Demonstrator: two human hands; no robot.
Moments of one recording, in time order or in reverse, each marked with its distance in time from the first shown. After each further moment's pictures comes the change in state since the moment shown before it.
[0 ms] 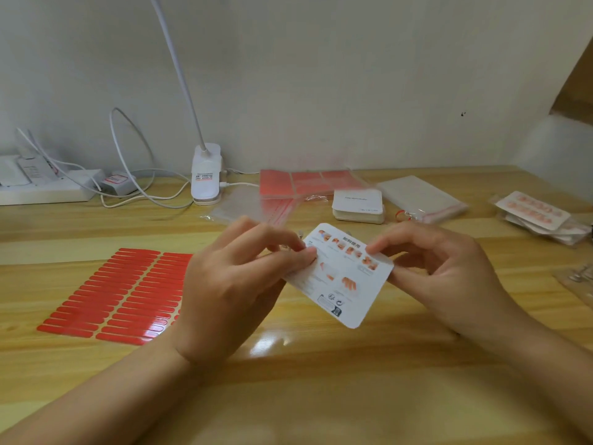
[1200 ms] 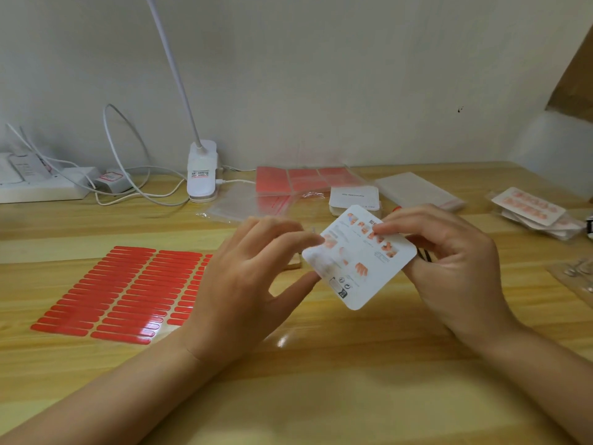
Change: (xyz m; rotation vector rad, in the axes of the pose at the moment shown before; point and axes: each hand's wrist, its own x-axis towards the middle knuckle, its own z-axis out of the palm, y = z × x) left_hand -0.004 0.003 0.015 -0.054 -0.052 -0.100; right_hand 0.000 0.003 0.005 -0.201 0.257 -0.213
